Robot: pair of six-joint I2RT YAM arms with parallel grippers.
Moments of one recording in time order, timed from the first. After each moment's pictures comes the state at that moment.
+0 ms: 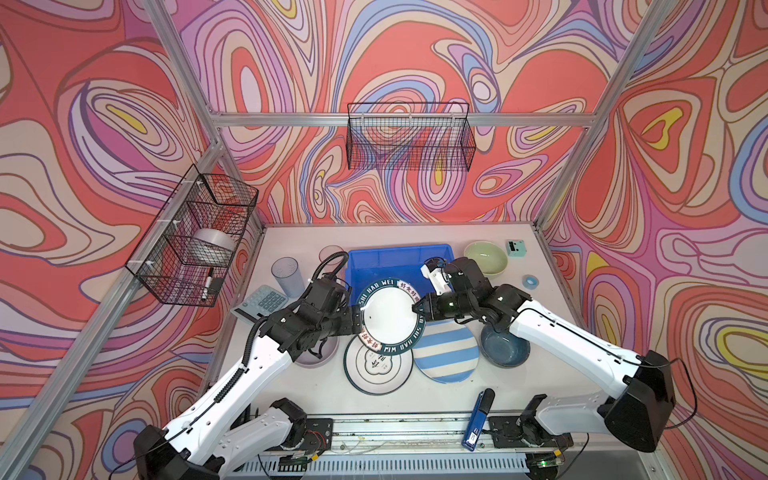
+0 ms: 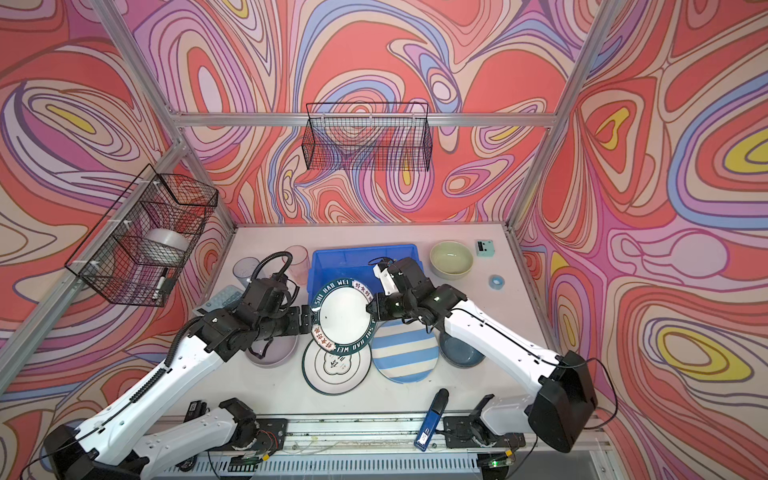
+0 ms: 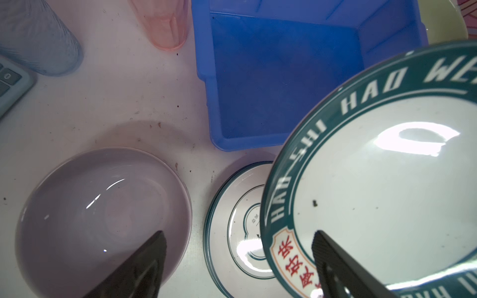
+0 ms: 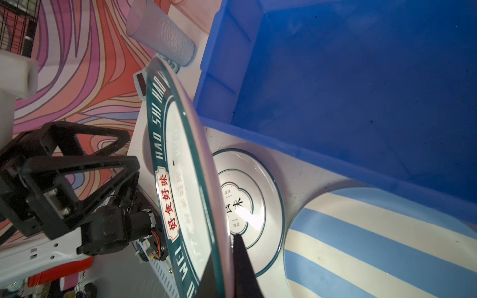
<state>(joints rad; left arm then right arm) -0.55 1.01 0.96 -0.88 -0.10 -0.57 0.70 1.34 1.16 -0.59 -0.28 0.56</state>
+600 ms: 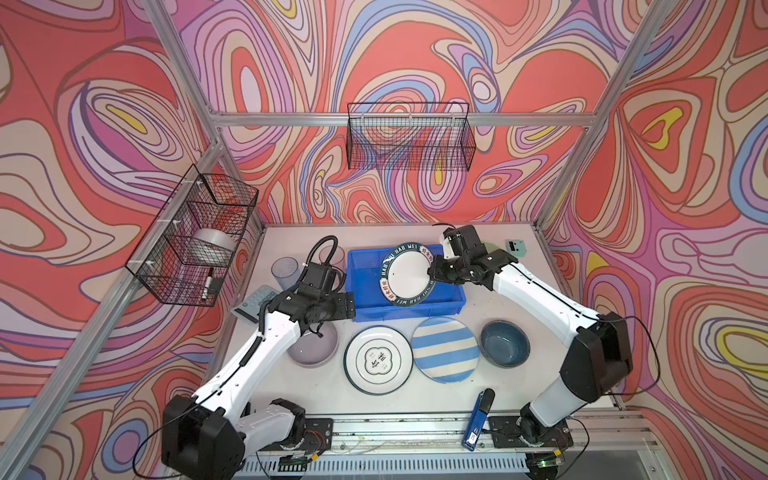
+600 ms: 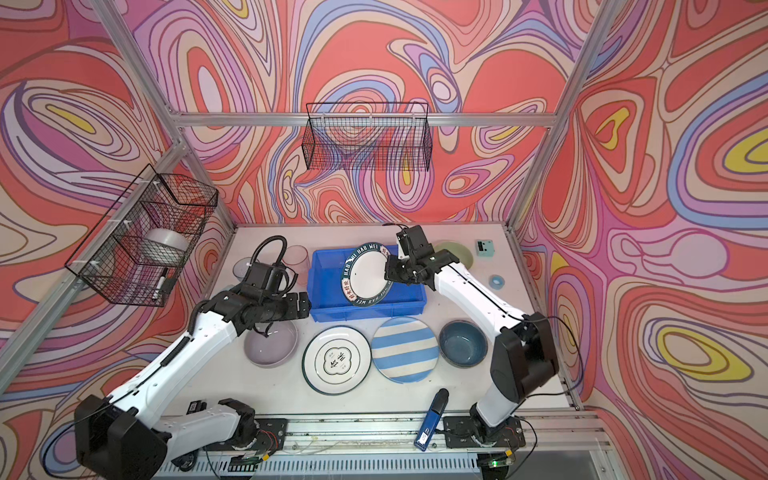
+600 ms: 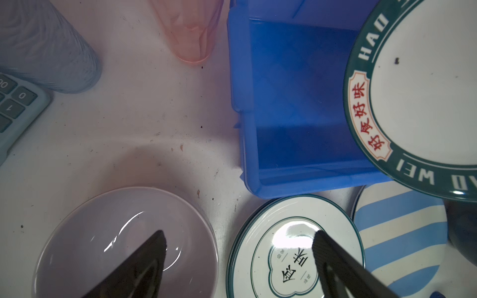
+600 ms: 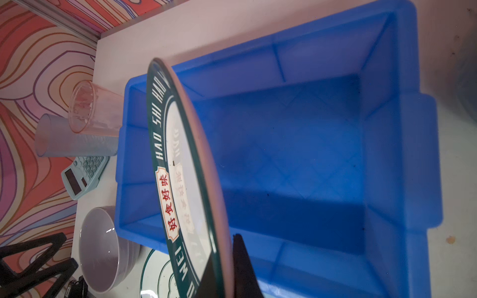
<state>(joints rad) -0.36 1.21 0.99 -0.77 -0.01 -0.44 0.48 1.66 1.43 -0.61 -0.17 0.57</state>
